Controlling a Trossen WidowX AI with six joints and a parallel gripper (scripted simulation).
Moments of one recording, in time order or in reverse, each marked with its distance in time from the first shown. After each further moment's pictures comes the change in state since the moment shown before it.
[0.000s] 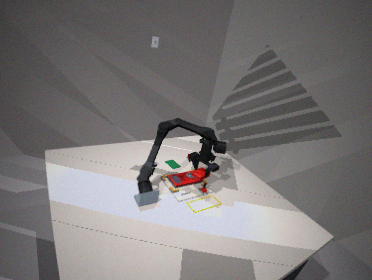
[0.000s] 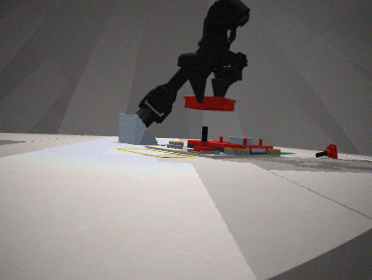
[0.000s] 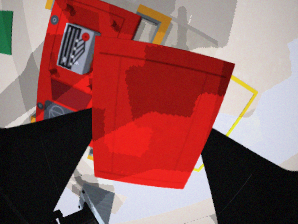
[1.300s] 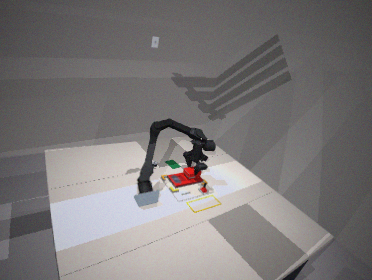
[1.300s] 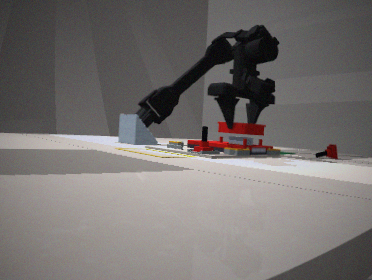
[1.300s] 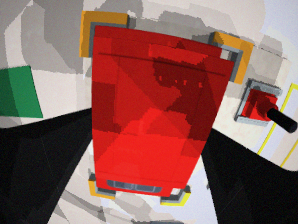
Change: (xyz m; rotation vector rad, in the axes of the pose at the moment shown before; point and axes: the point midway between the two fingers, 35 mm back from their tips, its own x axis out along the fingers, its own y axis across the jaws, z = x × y) arm 0.047 0.091 0.038 0.258 -0.002 0.023
